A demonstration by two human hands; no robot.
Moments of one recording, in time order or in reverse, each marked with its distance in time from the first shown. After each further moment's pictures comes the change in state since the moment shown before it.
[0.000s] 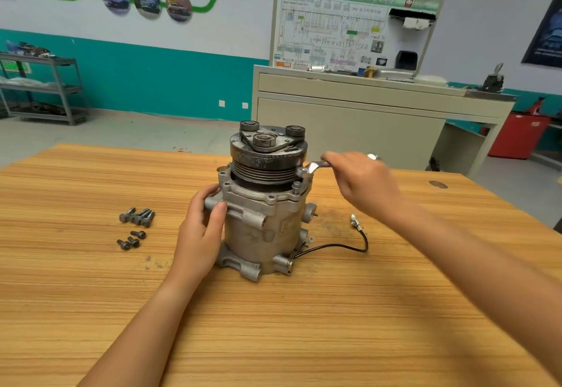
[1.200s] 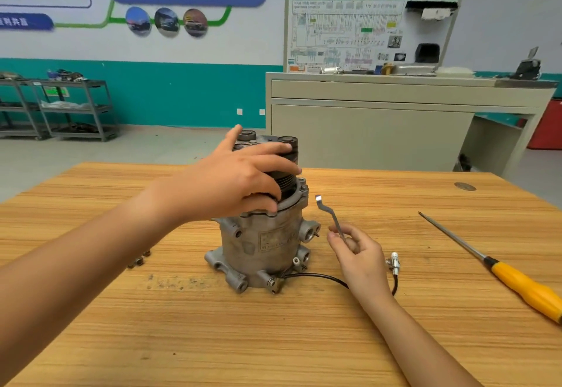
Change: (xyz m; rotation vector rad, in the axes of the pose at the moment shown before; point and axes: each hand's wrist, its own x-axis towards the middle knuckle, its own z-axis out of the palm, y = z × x) left_hand 0.080 0.121 0.003 1.053 -0.760 0.873; right_hand -0.072 -0.051 0.055 1.109 0.137 0.938
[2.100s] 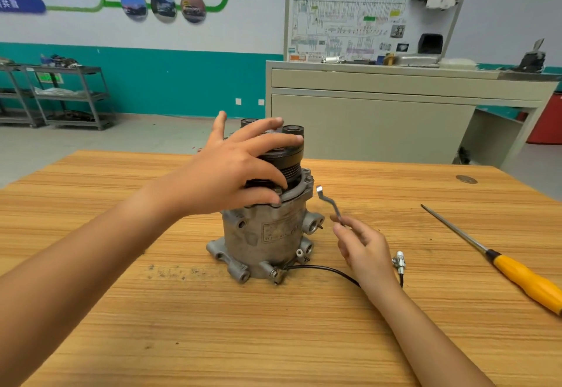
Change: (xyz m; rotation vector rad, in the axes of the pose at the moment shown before) left_hand -0.010 0.002 0.004 -0.152 0.092 -0.121; right_hand 0.002 0.000 -0.003 -0.005 -0.056 0.058
